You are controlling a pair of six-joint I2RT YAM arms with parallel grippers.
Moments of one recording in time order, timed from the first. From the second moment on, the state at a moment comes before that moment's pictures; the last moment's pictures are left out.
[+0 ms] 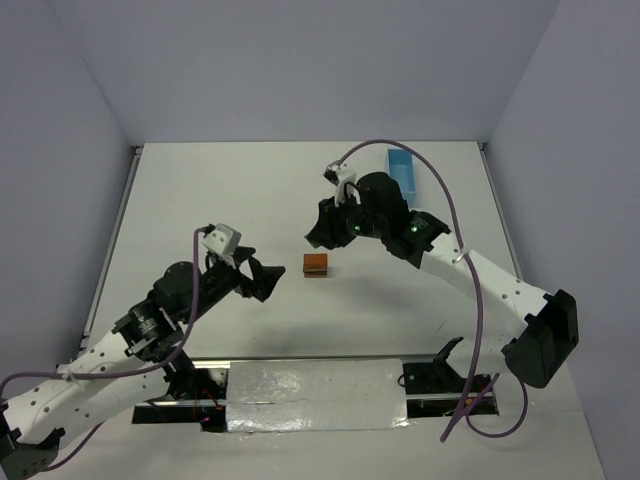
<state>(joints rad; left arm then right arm) -0.82 0.58 0.53 -0.04 -0.10 -0.23 0.75 1.31 1.19 -0.35 -0.27 0.30</state>
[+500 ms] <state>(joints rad) -0.82 0.67 0.88 -0.71 -0.53 -0.35 0.68 1.32 0.97 -0.26 -0.59 -0.68</state>
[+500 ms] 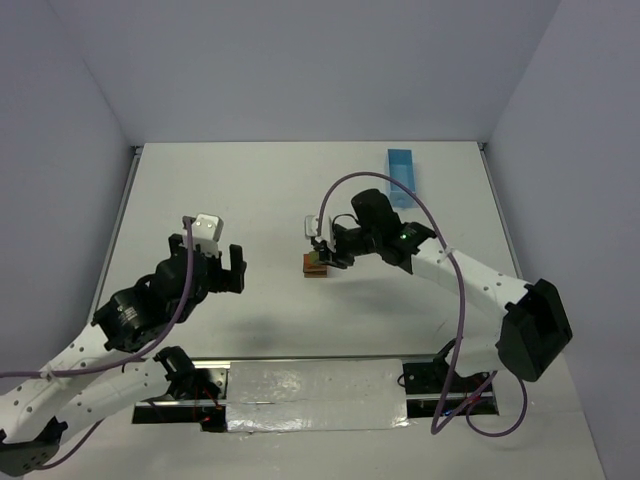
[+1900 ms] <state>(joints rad) -0.82 0.59 0.81 -0.72 -0.50 -0.32 0.61 1.70 1.23 -0.46 -0.64 -0.86</state>
